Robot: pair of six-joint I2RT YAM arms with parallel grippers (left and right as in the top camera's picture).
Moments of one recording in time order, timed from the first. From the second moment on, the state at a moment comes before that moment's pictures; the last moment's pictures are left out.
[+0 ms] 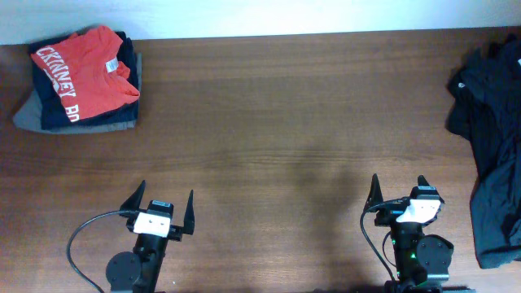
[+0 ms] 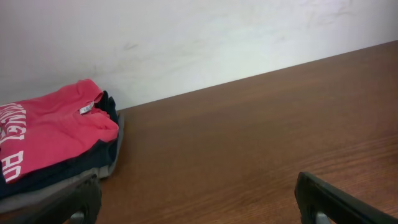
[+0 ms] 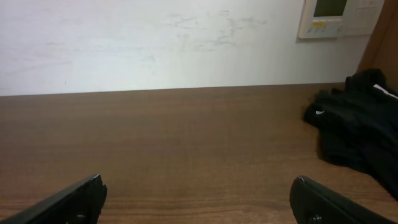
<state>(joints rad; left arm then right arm) 0.00 0.01 0.01 -0.06 0.19 0.18 -0.06 0.01 0.01 -0.07 0.01 0.03</state>
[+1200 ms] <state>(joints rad) 0.00 0.01 0.01 -0.06 0.19 0.18 -0.06 0.01 0.01 -0.06 -0.09 0.13</state>
